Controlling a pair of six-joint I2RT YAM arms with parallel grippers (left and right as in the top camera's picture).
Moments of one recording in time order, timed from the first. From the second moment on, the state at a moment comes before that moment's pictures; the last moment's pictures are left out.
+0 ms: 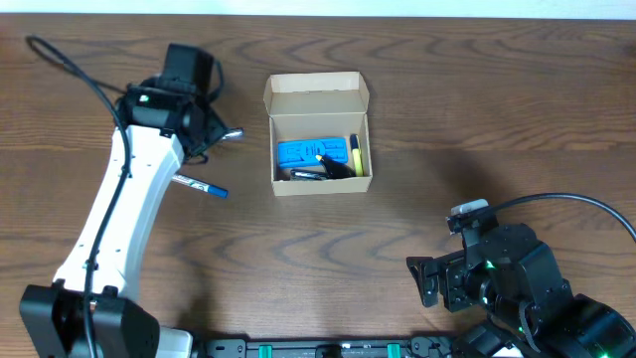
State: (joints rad) left arm -0.15 1.60 1.43 -1.12 -0.22 -0.85; right arm 0.58 0.69 1.03 -1.25 0.01 0.33
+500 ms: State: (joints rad) left arm -0.10 1.60 0.99 -0.70 -0.11 -0.91; right arm 0.58 0.69 1.03 -1.25 0.01 0.33
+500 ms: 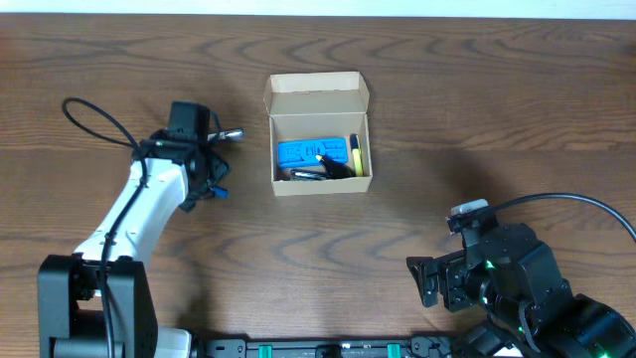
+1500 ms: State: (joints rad) left arm -0.04 1.73 0.91 -0.52 -0.03 -1.01; right arm 0.58 0.69 1.03 -1.25 0.01 0.33
